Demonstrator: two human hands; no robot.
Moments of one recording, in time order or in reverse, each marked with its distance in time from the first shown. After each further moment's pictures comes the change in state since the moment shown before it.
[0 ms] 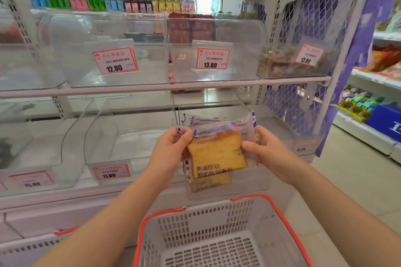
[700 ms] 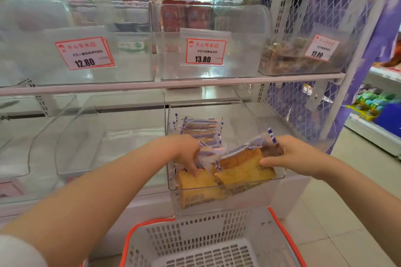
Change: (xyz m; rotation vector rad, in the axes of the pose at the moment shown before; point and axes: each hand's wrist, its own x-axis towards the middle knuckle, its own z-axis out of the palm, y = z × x) left_hand 0.110 -0.018 0.030 1.743 -0.834 -0.001; right_hand 0.033 -0.011 -0.064 -0.635 -0.208 0.042
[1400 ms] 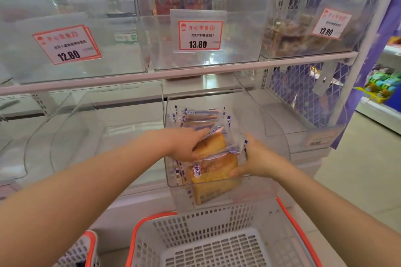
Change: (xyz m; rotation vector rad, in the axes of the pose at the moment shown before) left_hand -0.001 -0.003 0.000 -0.090 0.073 0.113; right_hand 0.047 0.007 0.066 -0.214 0.015 0.259
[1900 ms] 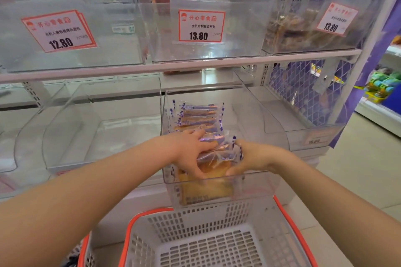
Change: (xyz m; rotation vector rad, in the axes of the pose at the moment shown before) left_hand 0.003 0.013 0.017 0.159 -0.148 -0.013; right_hand 0.006 0.001 -0.002 0.191 -0.285 -0.131
